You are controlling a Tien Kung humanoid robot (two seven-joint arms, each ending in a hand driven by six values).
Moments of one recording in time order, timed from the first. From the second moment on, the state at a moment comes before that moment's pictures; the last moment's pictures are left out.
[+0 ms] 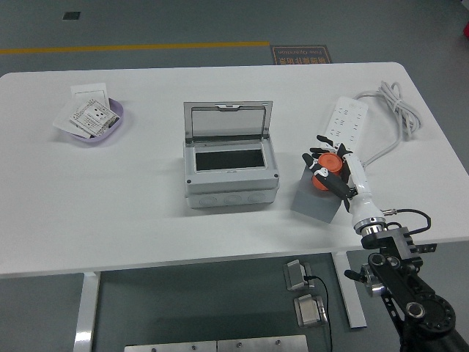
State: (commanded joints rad) left arm 0.12 0.08 -1.86 -0.18 1.87 -0.07 0.18; right arm 0.11 -0.05 1.28 1.18 -1.39 -0.21 0.32
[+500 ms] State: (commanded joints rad) left arm 0.12 0.08 -1.85 -0.18 1.86 -0.07 0.18; right arm 0.10 -0.06 1.27 1.18 -1.40 -0.21 0.30
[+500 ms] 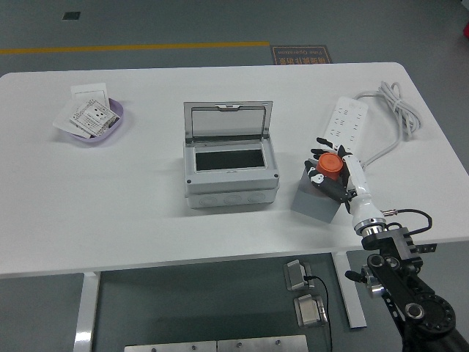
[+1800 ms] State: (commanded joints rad) left arm 0.11 0.08 -1.83 -0.18 1.83 -0.07 0.18; right arm 0.16 -0.14 1.22 1.32 -1.51 -0.26 0.23
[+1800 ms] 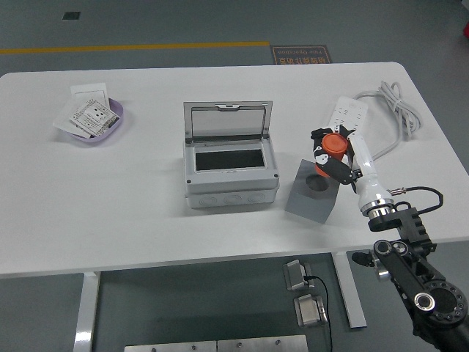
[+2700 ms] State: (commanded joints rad) left arm 0.12 0.09 -1.87 -0.18 1.87 -0.06 0.18; right arm 0.58 -0.17 0.76 1.13 -1.90 -0.32 0.04
